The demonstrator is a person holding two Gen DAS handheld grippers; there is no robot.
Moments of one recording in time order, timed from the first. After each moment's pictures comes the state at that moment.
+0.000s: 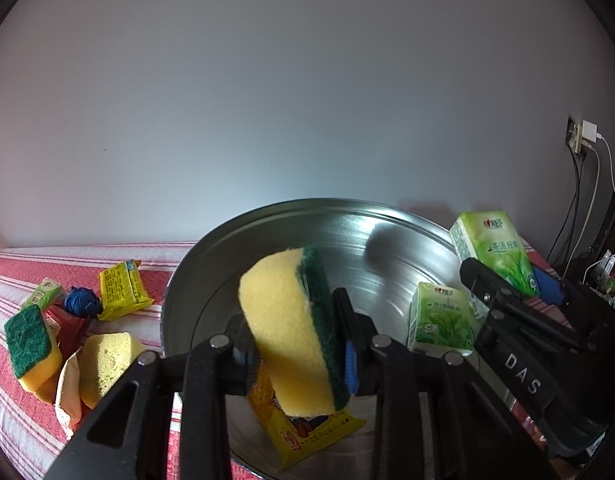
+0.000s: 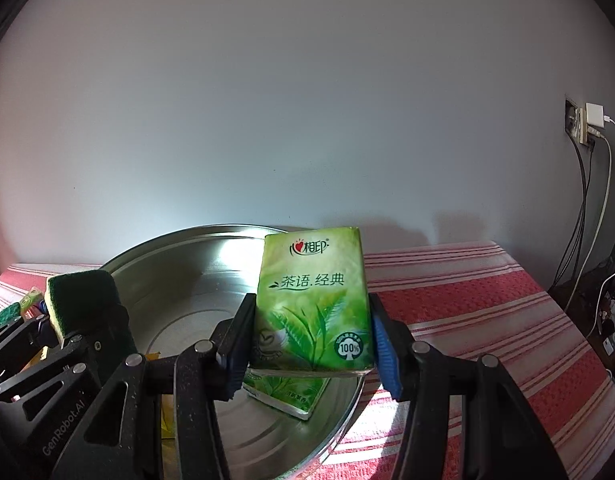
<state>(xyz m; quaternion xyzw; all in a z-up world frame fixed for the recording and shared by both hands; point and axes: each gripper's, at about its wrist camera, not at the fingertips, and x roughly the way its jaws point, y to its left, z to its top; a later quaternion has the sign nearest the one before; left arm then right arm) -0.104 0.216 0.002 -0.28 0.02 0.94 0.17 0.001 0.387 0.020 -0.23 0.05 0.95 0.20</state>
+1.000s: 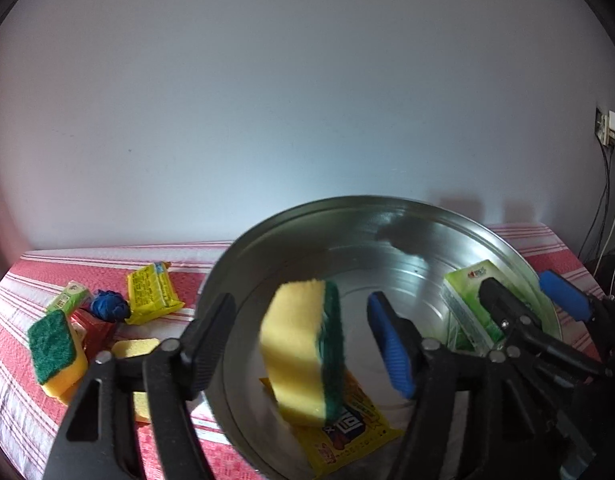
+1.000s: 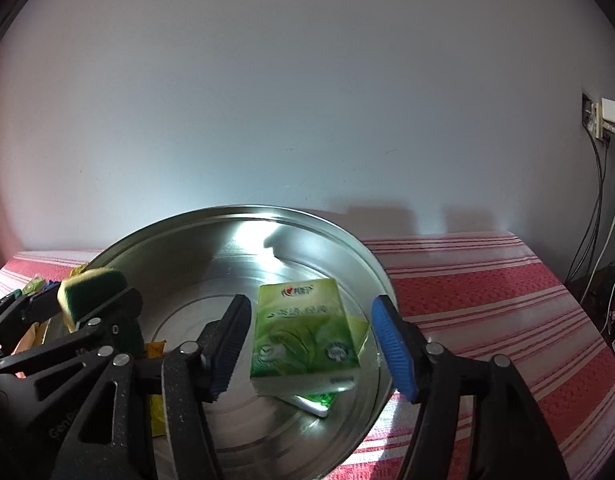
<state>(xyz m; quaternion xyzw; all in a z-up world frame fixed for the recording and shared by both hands) -0.093 0.225 0.002 -0.28 0.04 0.95 0.11 -0.006 0.396 0.005 -0.25 0.06 0.95 0.19</state>
